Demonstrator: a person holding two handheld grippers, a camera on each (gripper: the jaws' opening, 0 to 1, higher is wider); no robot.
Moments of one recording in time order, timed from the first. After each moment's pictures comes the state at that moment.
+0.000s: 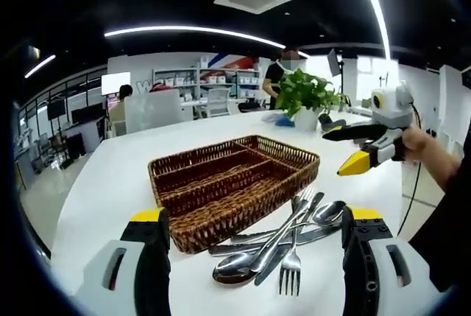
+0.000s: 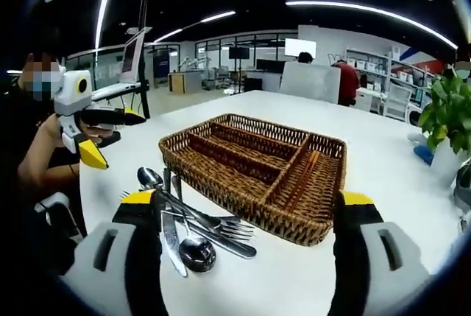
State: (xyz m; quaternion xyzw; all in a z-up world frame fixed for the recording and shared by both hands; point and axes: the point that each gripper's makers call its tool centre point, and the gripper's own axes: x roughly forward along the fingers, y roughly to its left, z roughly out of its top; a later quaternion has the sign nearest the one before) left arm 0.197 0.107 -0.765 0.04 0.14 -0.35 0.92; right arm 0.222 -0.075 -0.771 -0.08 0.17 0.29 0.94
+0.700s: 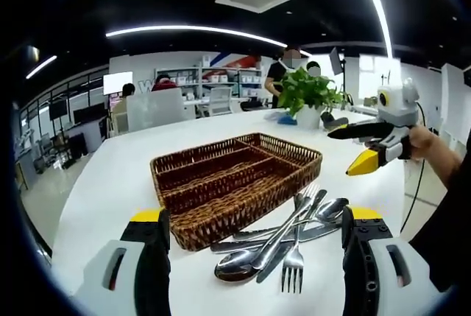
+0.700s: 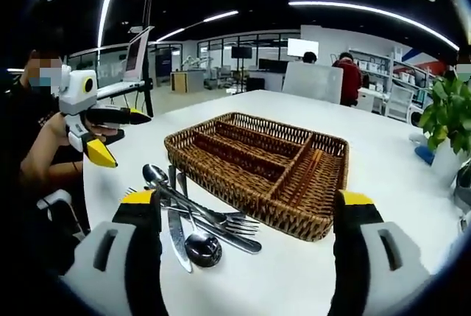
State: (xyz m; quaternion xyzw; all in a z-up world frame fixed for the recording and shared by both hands) left arm 0.199 0.110 -0.770 0.04 0.15 -0.35 0.93; right arm 0.213 -0.073 -0.775 -0.09 0.17 0.30 0.93
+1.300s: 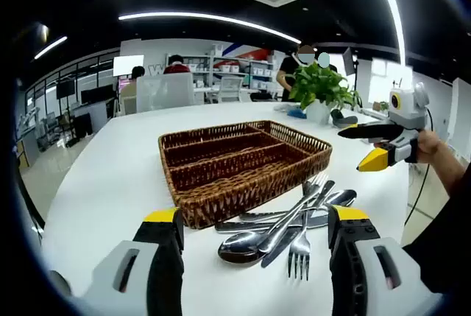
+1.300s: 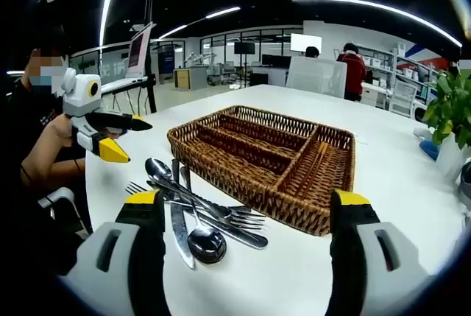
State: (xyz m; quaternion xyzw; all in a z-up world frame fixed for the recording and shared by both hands) left arm 0.200 0.126 -0.797 0.01 0.19 -0.32 0.93; right arm 0.211 -0.069 -0.787 -0.08 0.19 0.31 0.93
